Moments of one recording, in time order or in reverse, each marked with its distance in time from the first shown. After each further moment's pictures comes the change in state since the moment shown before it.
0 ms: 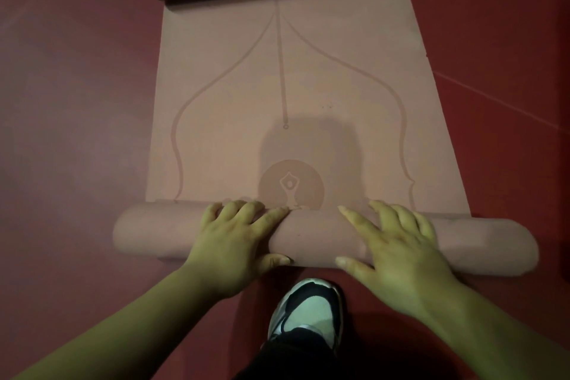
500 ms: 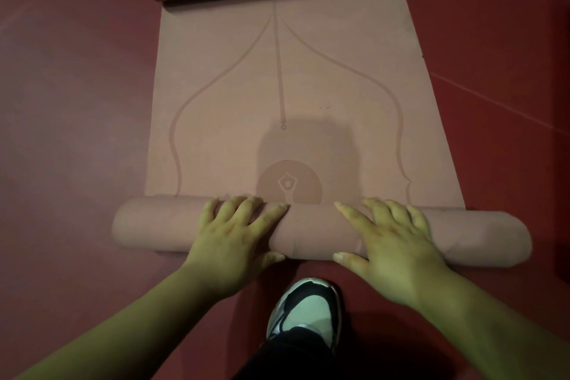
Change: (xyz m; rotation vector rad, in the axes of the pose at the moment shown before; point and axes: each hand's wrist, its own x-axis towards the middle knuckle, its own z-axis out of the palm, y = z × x) left_hand 0.002 -0.001 0.012 0.042 0.111 0.045; right_hand 0.014 0.002 -0.010 -0.096 -0.103 0.028
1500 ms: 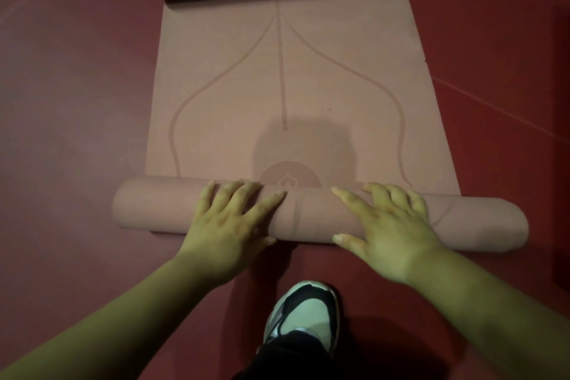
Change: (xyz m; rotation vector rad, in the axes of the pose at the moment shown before) left_hand 0.013 -0.013 -0.001 0.027 0.091 0.014; right_hand 0.025 0.007 -0.012 -0.026 0.050 -0.012
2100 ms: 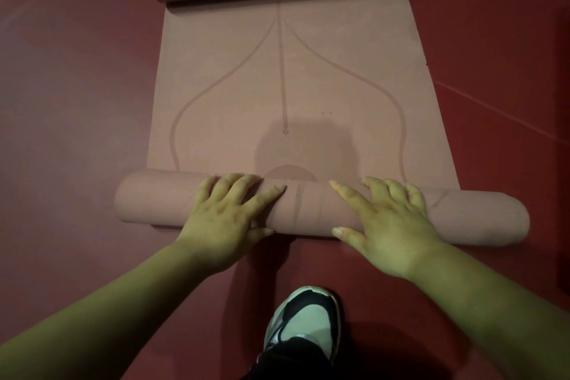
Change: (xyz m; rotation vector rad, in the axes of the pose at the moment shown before) left_hand 0.018 -0.018 -0.001 0.011 -0.004 0.048; right_hand 0.009 -0.001 -0.013 0.031 -0.002 -0.009
